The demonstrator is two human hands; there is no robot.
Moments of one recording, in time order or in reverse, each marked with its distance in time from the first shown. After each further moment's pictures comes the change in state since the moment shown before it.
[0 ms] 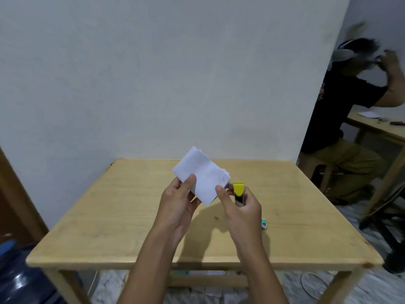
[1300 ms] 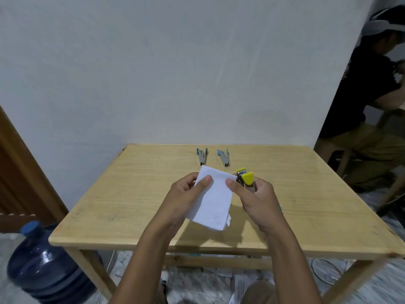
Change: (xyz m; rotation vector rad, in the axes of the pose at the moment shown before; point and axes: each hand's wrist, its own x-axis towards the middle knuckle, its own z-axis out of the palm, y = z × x) left_hand -0.011 0.004 -0.035 0.515 -0.130 -0.086; right_hand 0.013 -0.002 -0.012 -0.159 -0.293 0.099
